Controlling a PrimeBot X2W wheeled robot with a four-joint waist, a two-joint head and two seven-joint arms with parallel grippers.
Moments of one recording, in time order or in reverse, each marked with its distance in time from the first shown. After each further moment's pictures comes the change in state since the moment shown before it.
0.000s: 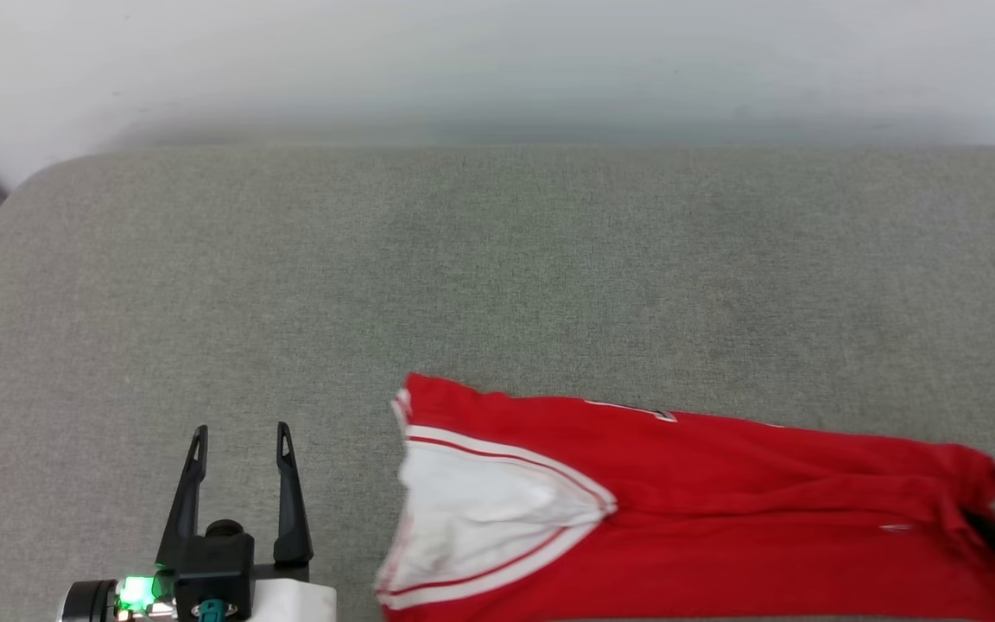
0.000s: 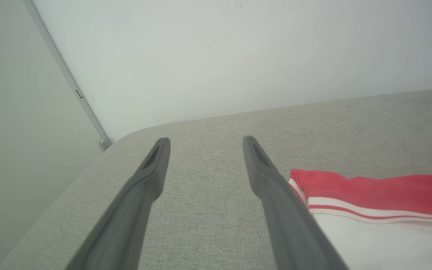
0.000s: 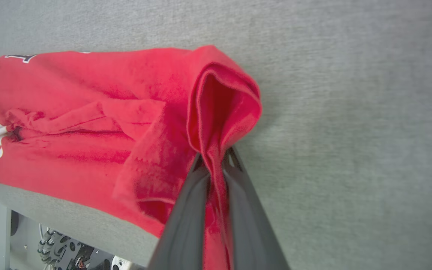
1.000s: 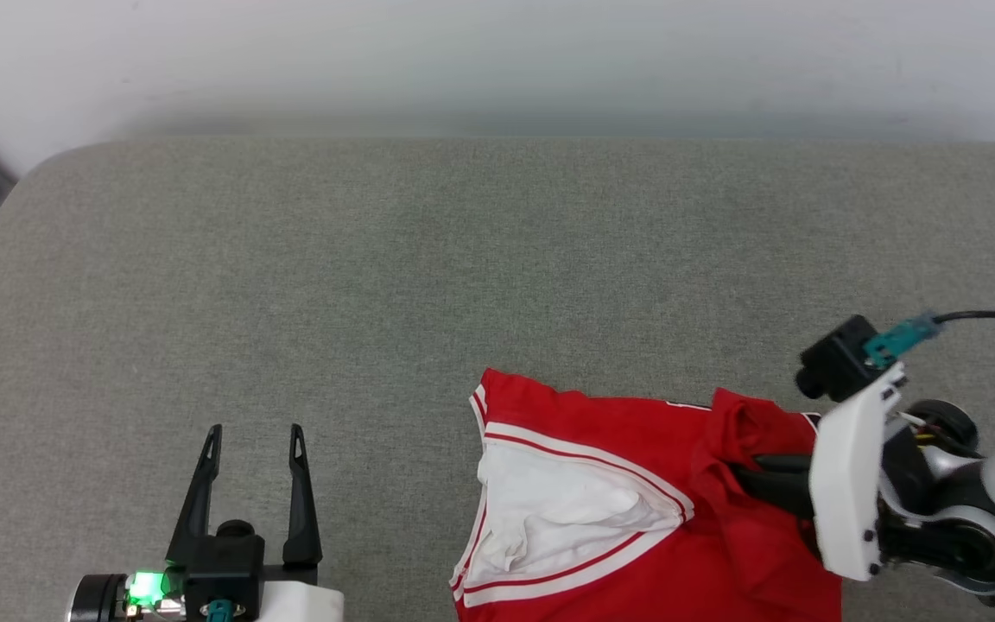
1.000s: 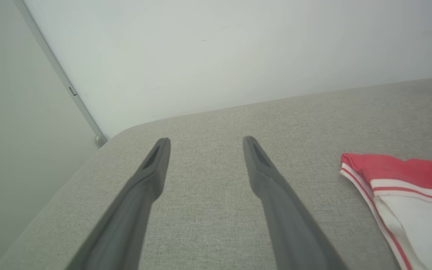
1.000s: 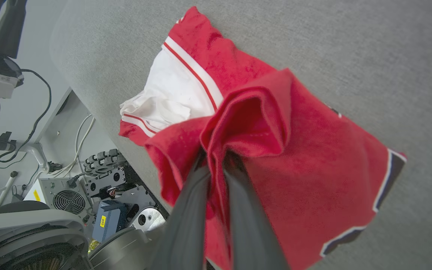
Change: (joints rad) left arm 0.010 -0.005 0.004 0.004 0.018 -0.042 0.000; right arm -0.192 0.101 0.145 -0.460 -0.119 0.000 0.304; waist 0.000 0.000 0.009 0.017
